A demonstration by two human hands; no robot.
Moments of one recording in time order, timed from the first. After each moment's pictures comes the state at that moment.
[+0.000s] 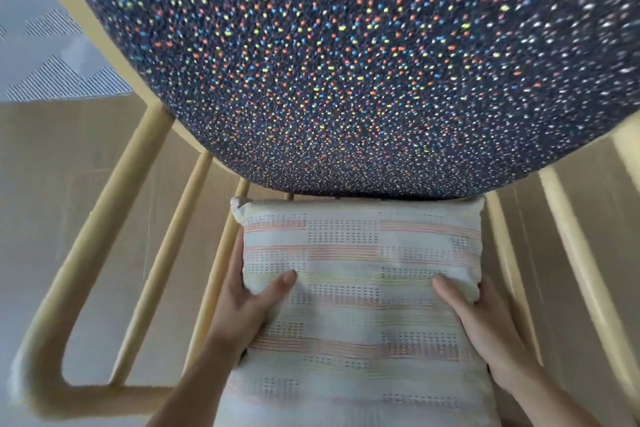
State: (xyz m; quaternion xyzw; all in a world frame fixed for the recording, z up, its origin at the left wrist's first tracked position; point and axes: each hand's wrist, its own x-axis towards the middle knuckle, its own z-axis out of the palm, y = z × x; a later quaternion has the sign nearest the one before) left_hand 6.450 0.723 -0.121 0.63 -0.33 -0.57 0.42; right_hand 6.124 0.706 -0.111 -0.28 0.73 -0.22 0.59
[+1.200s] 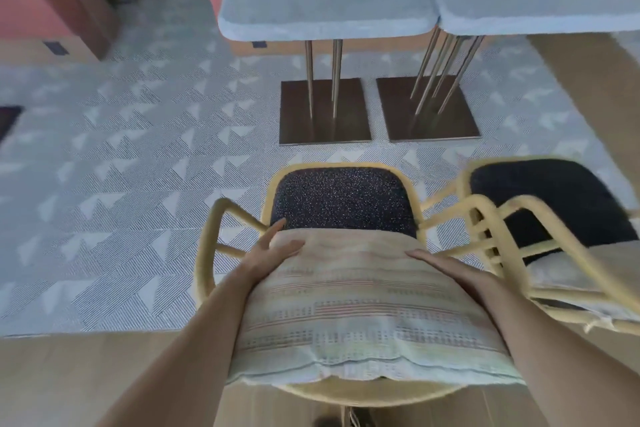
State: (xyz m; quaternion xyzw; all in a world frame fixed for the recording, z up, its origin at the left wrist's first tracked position) left_hand 6.467 0.140 0.409 0.70 -0.40 -0.57 0.17; right_hand 6.116 0.110 0.407 -0.37 0.68 0.02 0.64
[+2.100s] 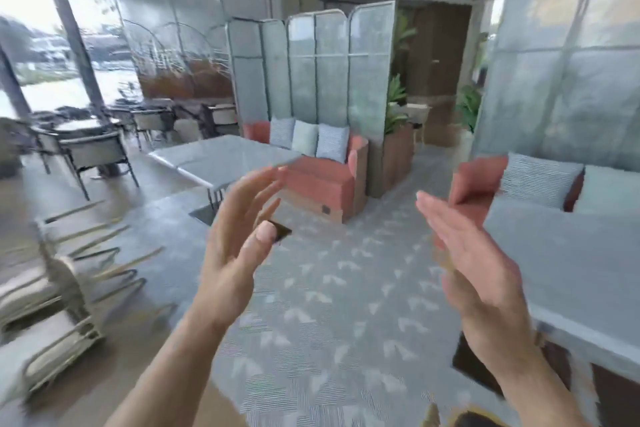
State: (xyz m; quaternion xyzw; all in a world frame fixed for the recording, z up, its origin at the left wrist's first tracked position) left_hand 6.681 0.402 0.937 0.46 -0.53 -0.01 0.71; right_hand 6.468 0.233 0.922 -0.76 0.02 -0.45 0.47
